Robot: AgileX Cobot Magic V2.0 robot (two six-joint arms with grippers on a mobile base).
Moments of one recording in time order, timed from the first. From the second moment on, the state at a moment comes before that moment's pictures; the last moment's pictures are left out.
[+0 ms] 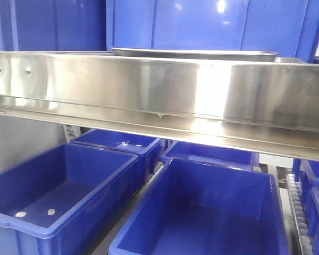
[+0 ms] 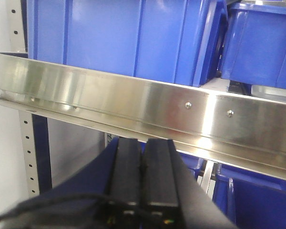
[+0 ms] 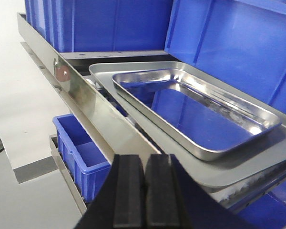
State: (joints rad) left arm -0.01 -0.01 0.03 -0.06 -0.01 0.03; right arm 0.66 0.52 -0.42 -0.23 0.13 0.26
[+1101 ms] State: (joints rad) left arm -0.01 -0.01 0.03 -0.06 -0.01 0.03; right arm 0.49 0.41 -0.30 -0.13 0.04 0.26
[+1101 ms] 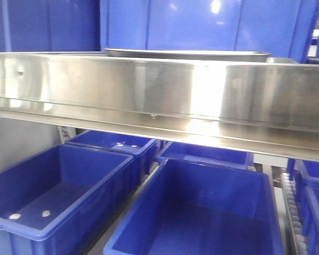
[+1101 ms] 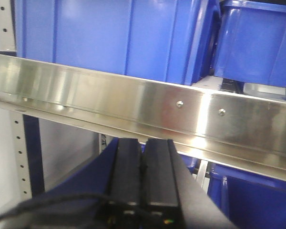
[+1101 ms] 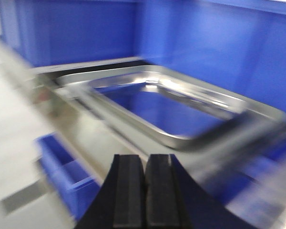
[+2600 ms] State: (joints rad) left arm -0.01 -0.01 0.03 -0.06 -0.01 0.03; right arm -0.05 -0.01 0.03 -0.03 0.03 0.16
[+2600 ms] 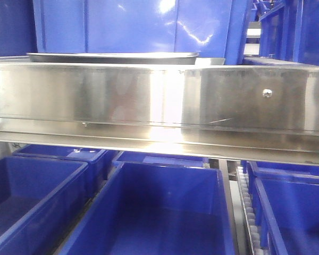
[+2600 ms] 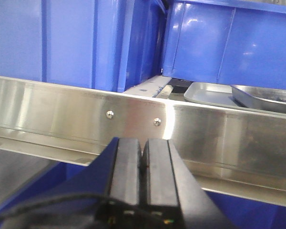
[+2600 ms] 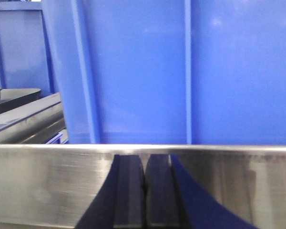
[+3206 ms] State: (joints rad) left arm -0.01 -0.01 0.03 -0.06 -0.01 0.03; right arm -0.05 -0.01 0.03 -0.02 0.03 0.16
